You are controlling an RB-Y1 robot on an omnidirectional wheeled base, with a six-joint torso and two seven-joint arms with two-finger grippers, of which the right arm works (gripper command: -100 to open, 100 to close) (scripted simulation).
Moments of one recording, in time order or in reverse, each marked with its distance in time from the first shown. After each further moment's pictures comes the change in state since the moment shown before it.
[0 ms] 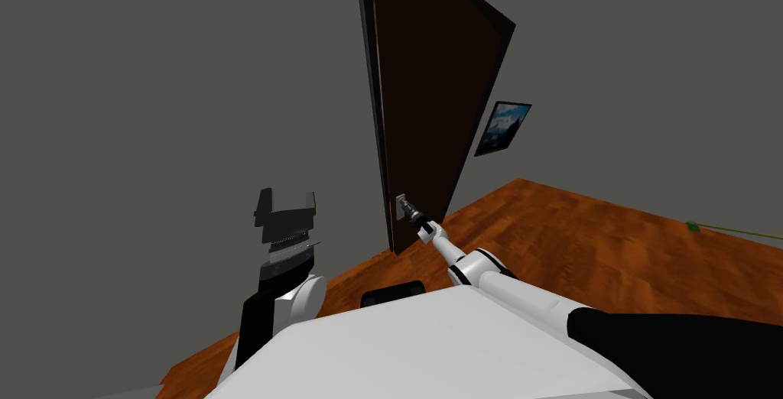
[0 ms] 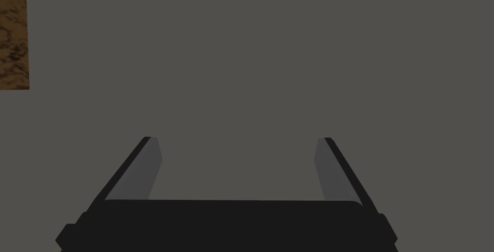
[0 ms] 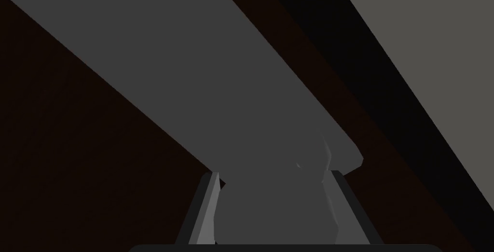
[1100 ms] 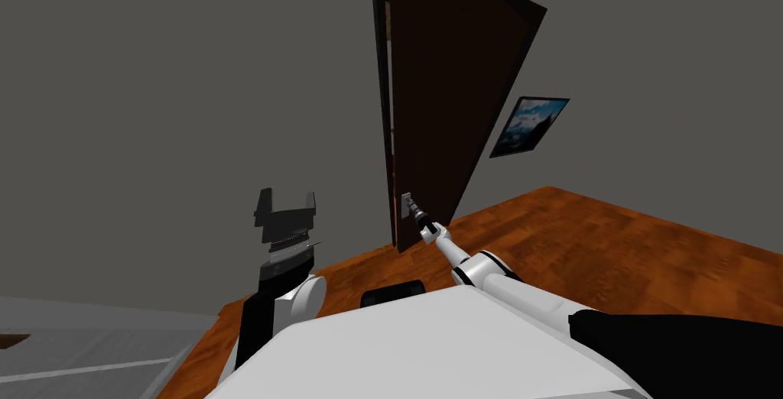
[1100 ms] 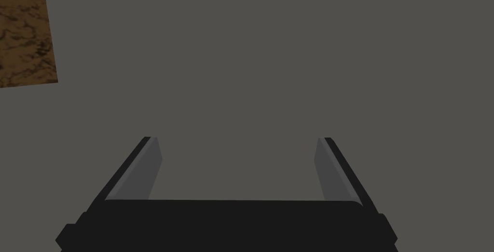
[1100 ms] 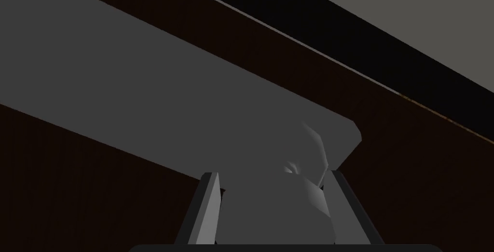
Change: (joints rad) arm 0.029 -0.028 -0.003 -0.027 -0.165 0.020 -0.261
